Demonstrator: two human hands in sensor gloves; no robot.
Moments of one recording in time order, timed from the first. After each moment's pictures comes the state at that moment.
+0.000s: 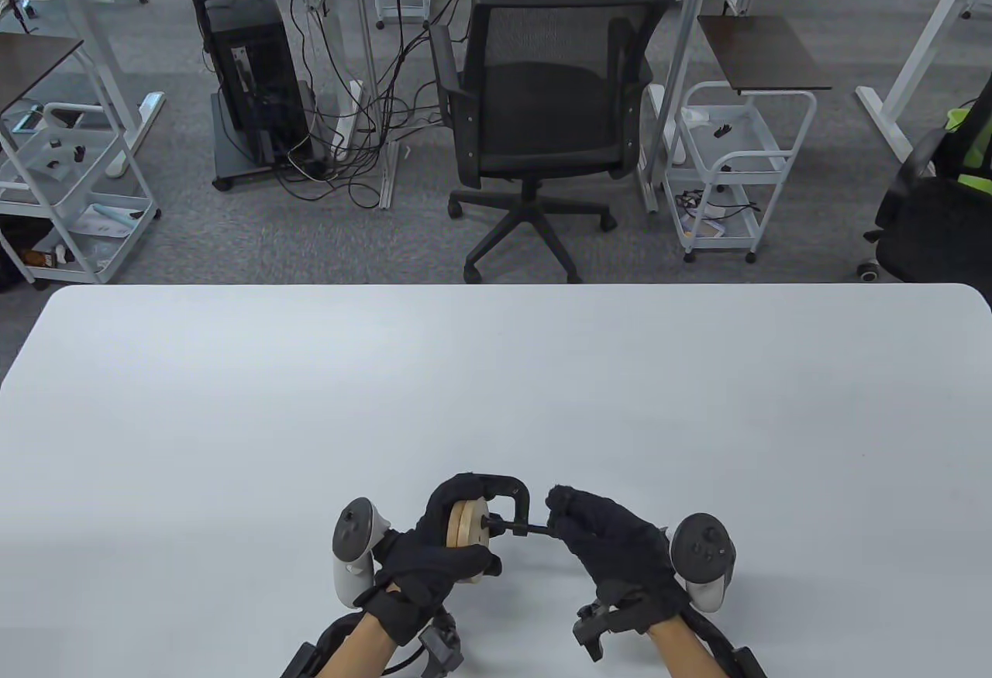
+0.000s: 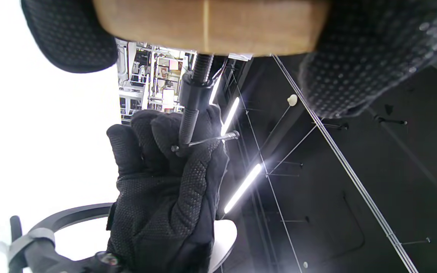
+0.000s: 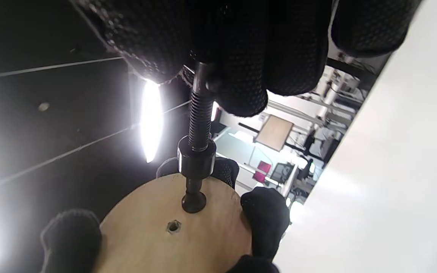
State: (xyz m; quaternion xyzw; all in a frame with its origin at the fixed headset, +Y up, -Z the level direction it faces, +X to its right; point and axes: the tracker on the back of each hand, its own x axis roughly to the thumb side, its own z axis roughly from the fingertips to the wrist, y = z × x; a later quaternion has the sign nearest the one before) left_hand -0.132 -0.794 -0.320 -0.12 -0.26 0.74 0.60; right_hand 0.155 -0.757 -0.317 0.19 -0.05 0.76 0.62
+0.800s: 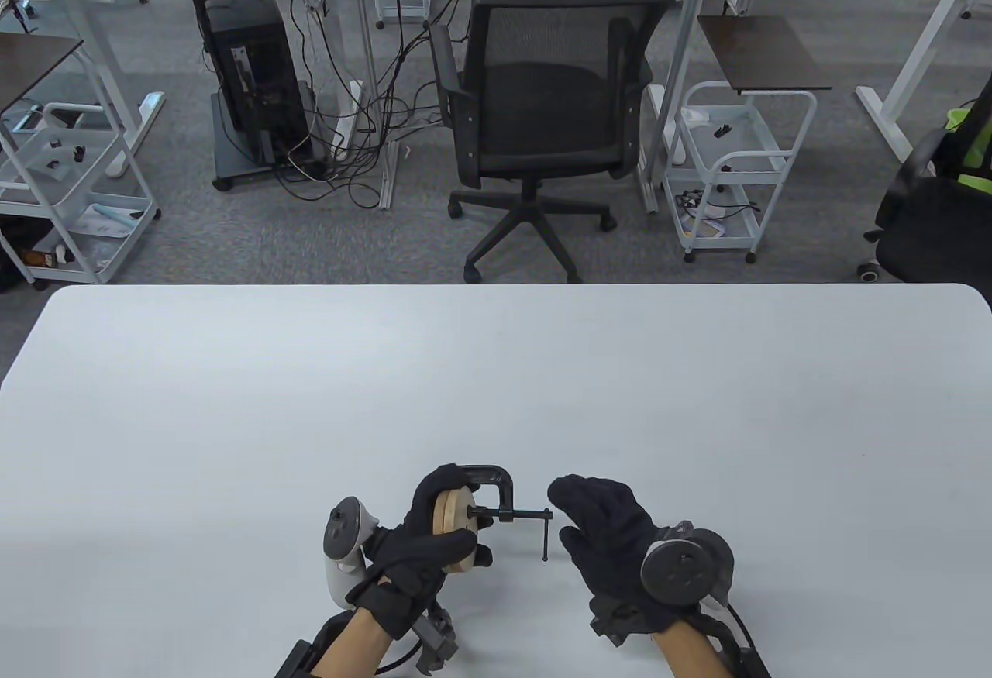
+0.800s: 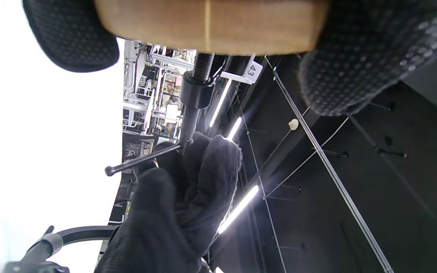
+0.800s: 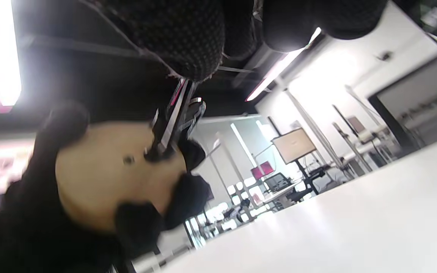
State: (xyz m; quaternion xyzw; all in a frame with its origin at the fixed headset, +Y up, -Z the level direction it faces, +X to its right) left_hand -0.144 -0.802 -0.326 -0.11 -0.21 0.78 0.57; right_hand 0.143 -0.738 -0.302 0.34 -0.20 0.87 0.28
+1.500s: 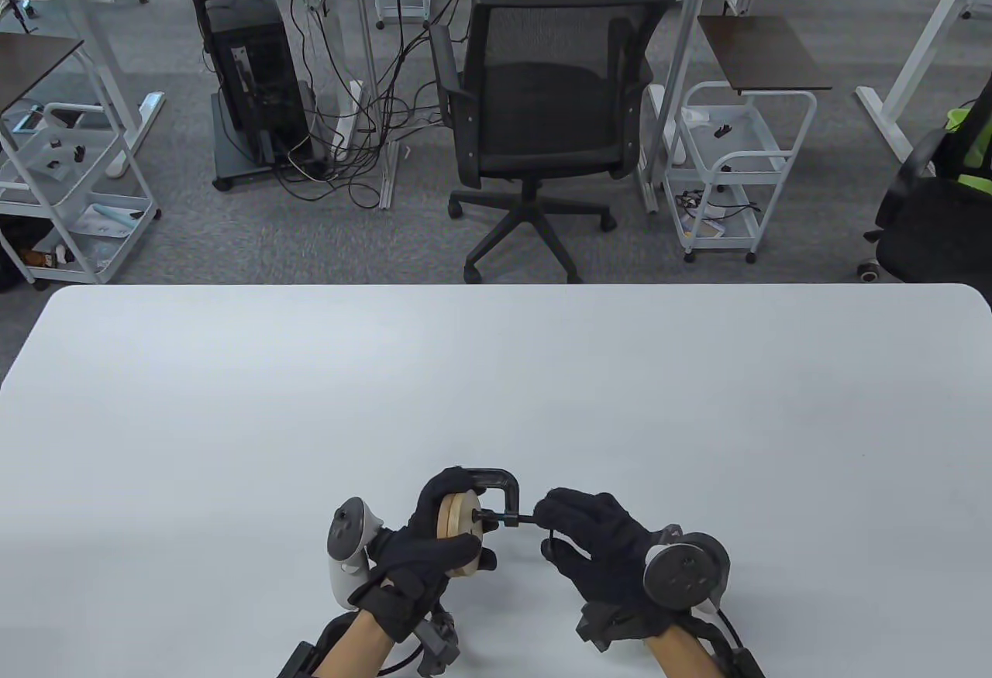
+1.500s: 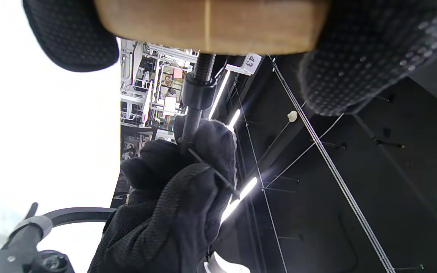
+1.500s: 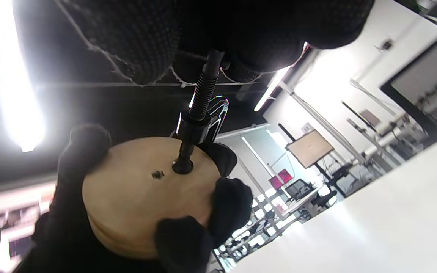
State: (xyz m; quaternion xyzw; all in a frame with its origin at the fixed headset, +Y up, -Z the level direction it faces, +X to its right) left_hand -0.137 -0.797 -0.323 -0.12 -0.23 0.77 0.58; right_hand 0.142 -0.746 -0.306 0.30 -0.16 0.81 0.48
